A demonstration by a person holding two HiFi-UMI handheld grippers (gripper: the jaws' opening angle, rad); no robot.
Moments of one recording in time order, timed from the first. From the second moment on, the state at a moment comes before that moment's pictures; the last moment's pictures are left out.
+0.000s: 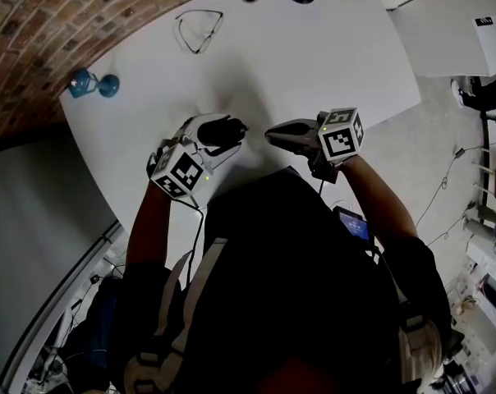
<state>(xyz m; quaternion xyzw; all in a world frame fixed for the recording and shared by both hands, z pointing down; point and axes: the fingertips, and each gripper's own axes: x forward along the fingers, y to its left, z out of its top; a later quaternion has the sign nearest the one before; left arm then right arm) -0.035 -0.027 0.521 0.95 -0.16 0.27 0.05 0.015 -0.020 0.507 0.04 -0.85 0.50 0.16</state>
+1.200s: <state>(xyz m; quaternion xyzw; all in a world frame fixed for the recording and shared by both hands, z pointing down) -0.015 -0.021 0.531 0.94 -0.15 0.31 0.03 -0.007 -0.025 0.481 0.03 -0.77 0.63 -0.02</state>
